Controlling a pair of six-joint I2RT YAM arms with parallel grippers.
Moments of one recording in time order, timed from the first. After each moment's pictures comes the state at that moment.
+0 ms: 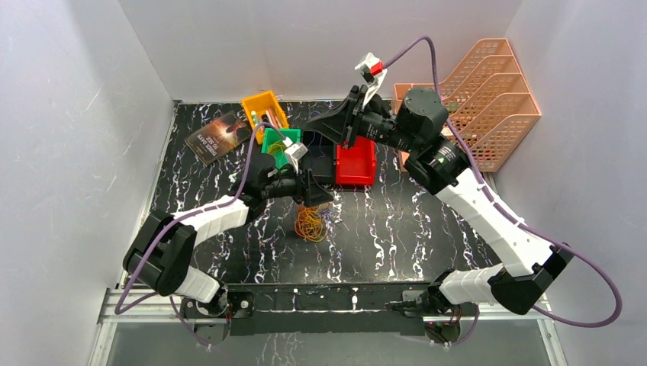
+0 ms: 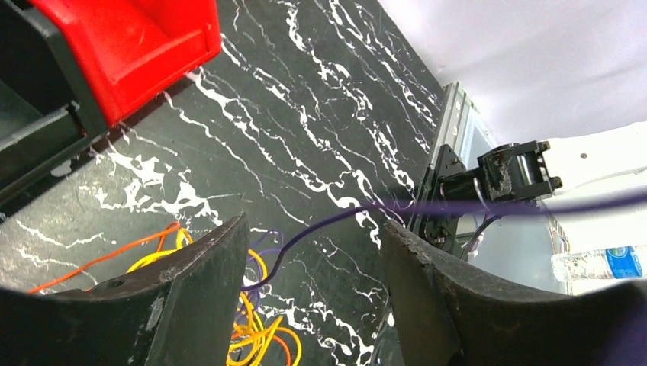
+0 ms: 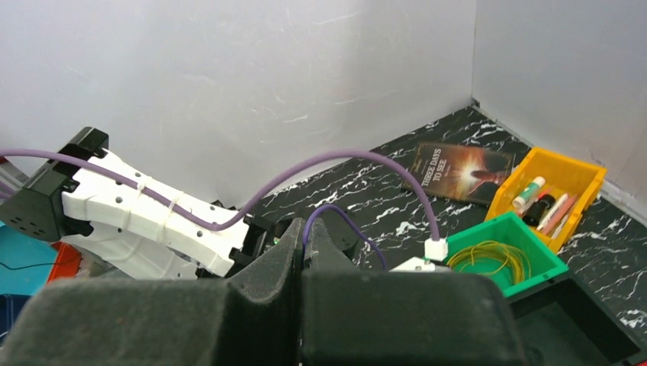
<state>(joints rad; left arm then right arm) -0.55 1.45 0.72 0.42 0.71 -0.48 0.75 1.30 1.53 -0.11 -0.49 0.32</state>
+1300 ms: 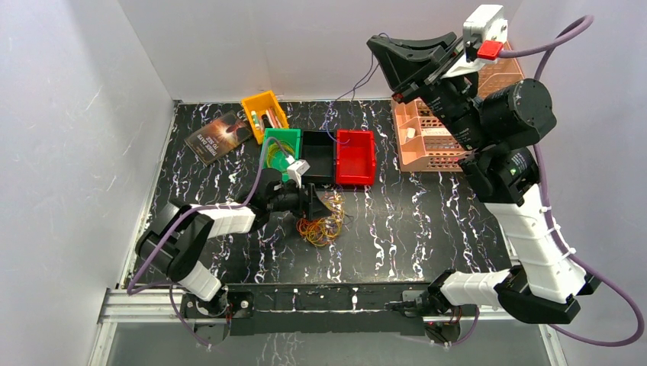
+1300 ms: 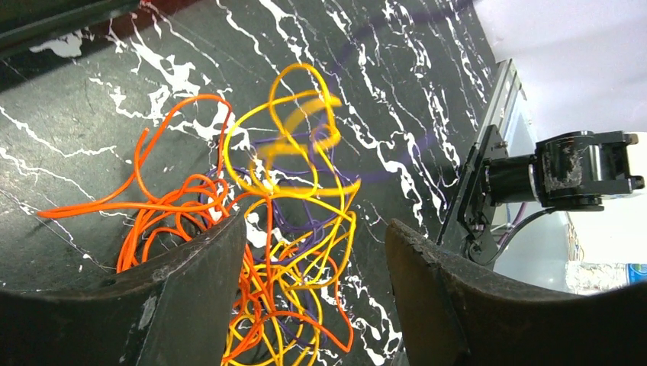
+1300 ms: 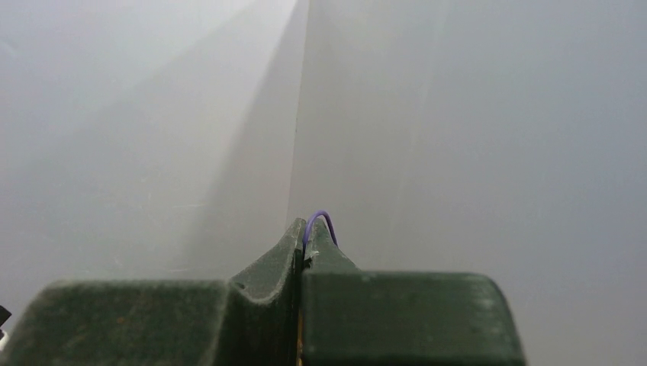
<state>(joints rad) -0.57 1.55 0.60 0.50 0.62 -0.51 0.75 1.23 1.88 -0.11 -0.16 -0.03</state>
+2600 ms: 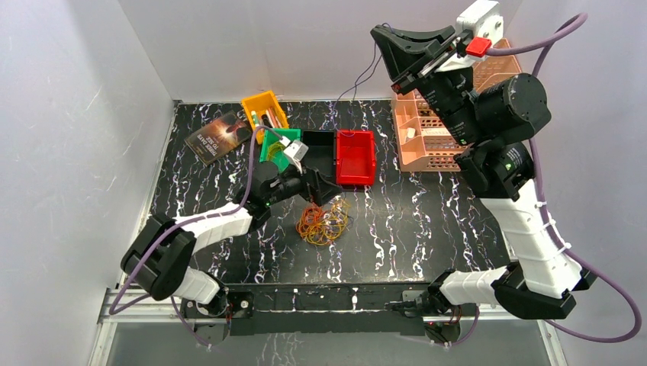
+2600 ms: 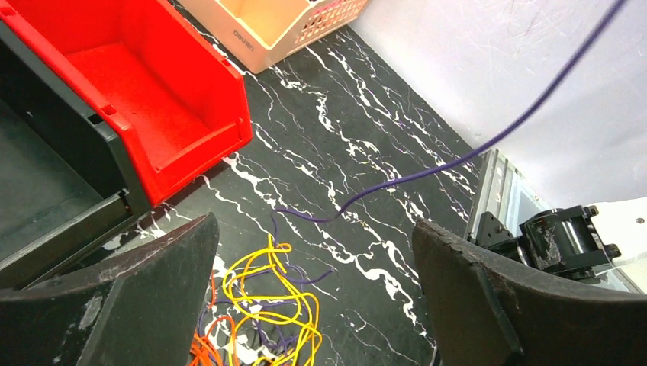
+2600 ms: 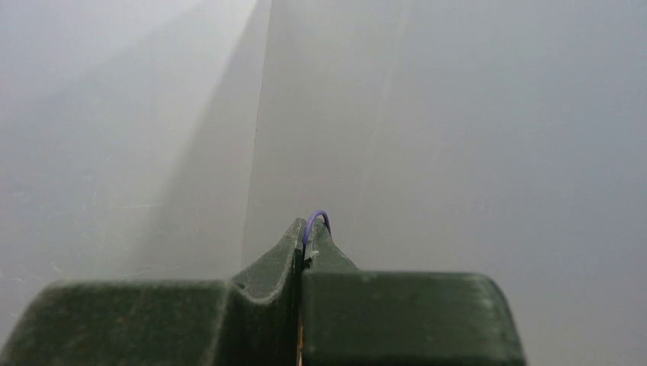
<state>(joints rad) -0.63 1.41 0.66 0.63 0.43 -0.46 0.75 1.27 1.92 -0.09 -0.09 -0.14</state>
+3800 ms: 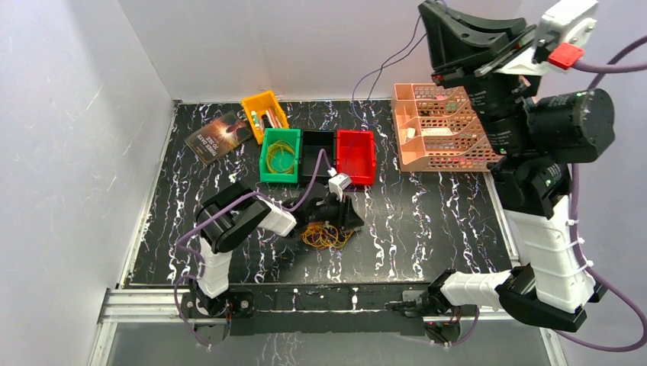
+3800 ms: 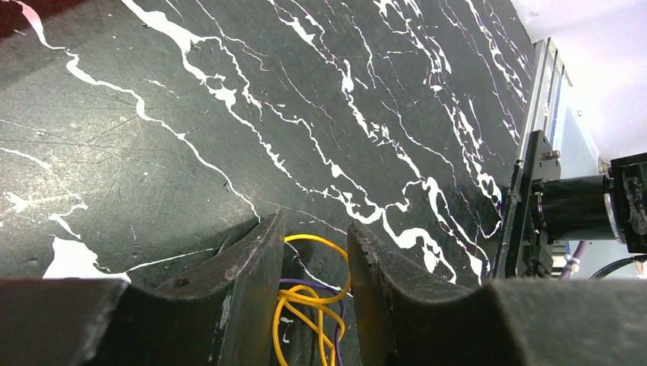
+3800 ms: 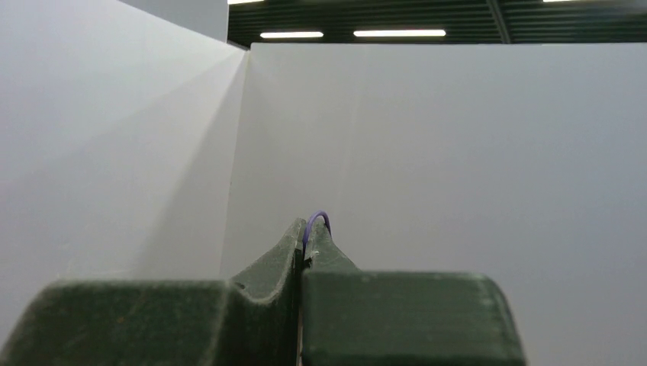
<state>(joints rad) -0.85 1.97 0.79 0.76 0.41 -0.54 0.75 1.23 2.03 -0.08 -0.04 -0.16</state>
